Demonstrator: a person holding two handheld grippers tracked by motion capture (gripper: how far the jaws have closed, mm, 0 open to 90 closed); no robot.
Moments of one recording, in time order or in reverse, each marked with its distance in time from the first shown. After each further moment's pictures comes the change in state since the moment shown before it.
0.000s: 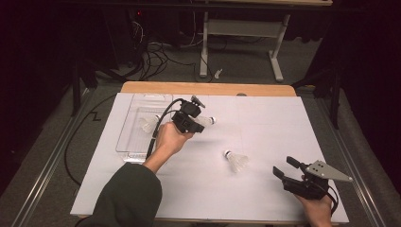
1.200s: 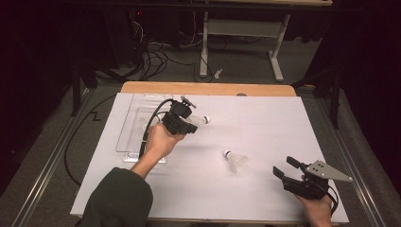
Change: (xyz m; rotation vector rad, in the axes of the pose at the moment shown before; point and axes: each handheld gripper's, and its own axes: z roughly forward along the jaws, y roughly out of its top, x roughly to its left) left arm 0.004 -0.019 -0.026 -0.036 0.001 0.003; right arm 0.000 0.000 0.000 0.001 -0.002 0.001
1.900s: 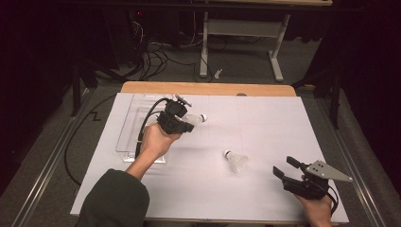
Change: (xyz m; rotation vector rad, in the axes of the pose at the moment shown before) left arm 0.002 -0.005 -0.013 -0.026 0.004 -0.008; right arm 0.000 0.000 0.000 -0.001 0.000 0.001
